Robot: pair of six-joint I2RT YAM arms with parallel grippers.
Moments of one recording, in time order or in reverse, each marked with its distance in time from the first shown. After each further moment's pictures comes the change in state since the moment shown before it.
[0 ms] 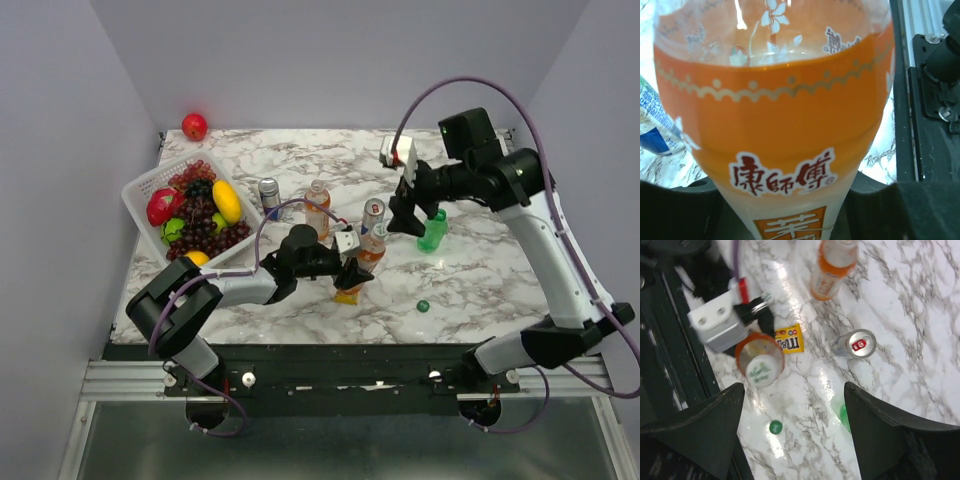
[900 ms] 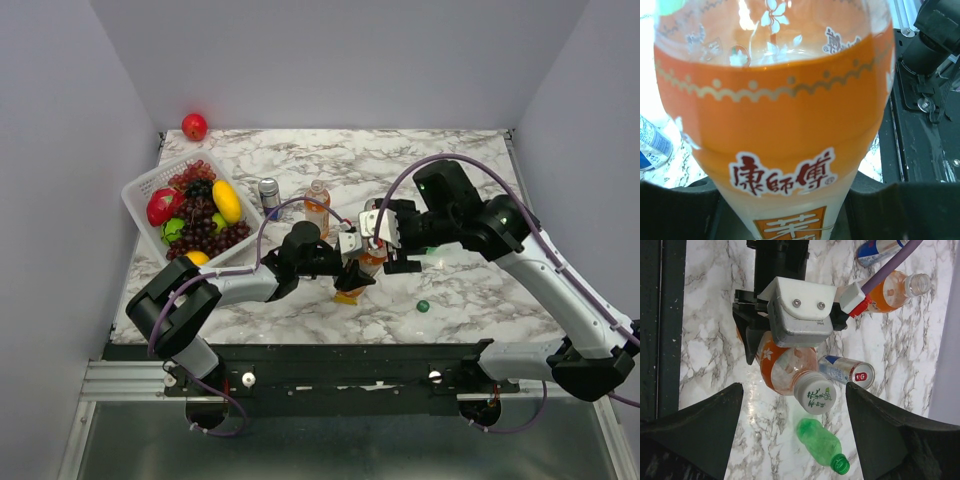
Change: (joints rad) left arm 0.001 0.000 0.039 -0.061 0.100 0.027; right arm 0.259 -0.262 -0.404 0.143 0.109 -0.409
